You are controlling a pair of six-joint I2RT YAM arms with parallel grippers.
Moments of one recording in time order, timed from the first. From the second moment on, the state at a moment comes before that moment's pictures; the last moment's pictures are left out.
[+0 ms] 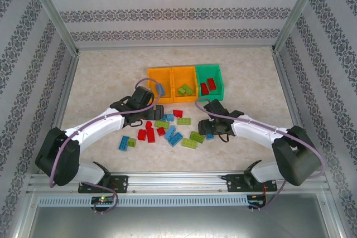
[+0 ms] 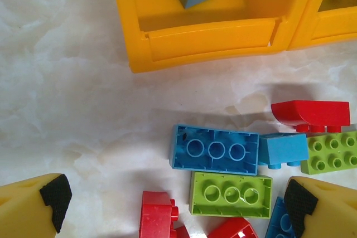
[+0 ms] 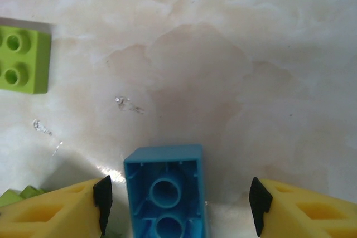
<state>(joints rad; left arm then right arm) -0.55 1.39 0.88 -0.46 -0.12 -0.49 0.60 1.38 0.67 -0.47 0.01 0.50</state>
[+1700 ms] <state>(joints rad) -0.55 1.19 0.72 -0.60 -0.31 -0.56 0.60 2.13 1.71 -0.37 -0.25 0.50</state>
